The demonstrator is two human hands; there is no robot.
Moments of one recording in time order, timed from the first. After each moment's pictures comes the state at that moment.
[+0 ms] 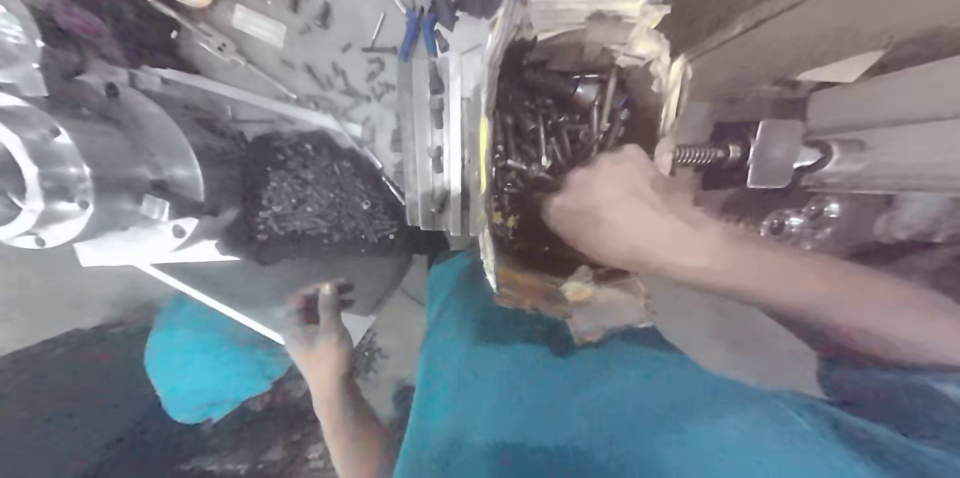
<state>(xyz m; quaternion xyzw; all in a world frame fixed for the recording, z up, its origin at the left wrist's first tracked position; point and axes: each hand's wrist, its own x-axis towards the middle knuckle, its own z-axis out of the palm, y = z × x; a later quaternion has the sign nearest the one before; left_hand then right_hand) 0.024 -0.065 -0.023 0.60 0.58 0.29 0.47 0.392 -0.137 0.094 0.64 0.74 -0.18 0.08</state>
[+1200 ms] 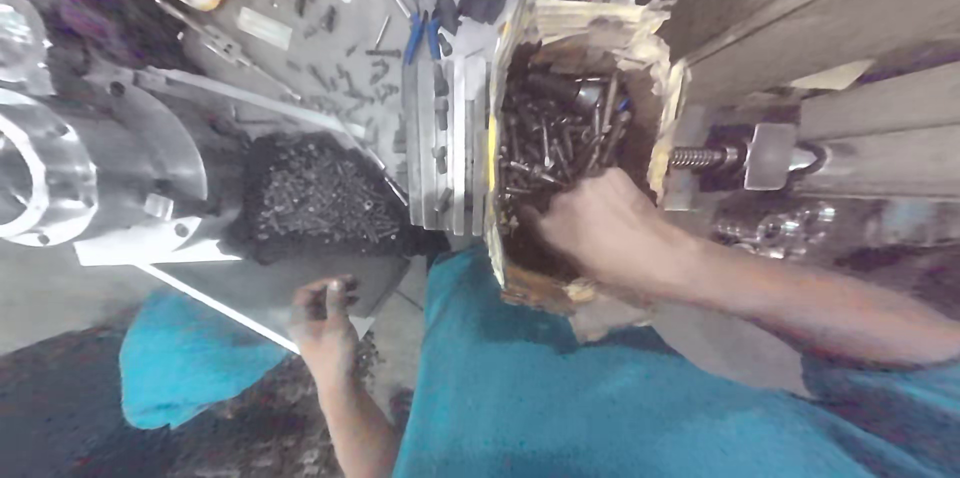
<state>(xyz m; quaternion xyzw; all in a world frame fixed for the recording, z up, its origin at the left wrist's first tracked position) 0.028 -0.064 -0.027 0.60 0.58 0.29 0.48 0.379 -0.148 0.082 0.63 0.76 -0.17 0.03</state>
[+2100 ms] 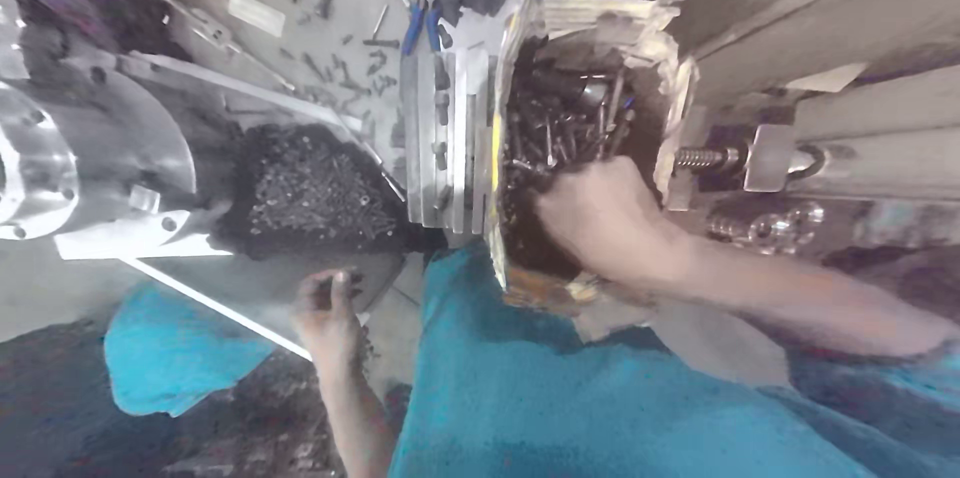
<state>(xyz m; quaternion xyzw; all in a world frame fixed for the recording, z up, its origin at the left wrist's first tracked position) 0.037 -0.065 -0.031 0.59 0.59 0.27 0.48 0.371 -0.138 0.084 0.70 0.70 -0.13 0.03</state>
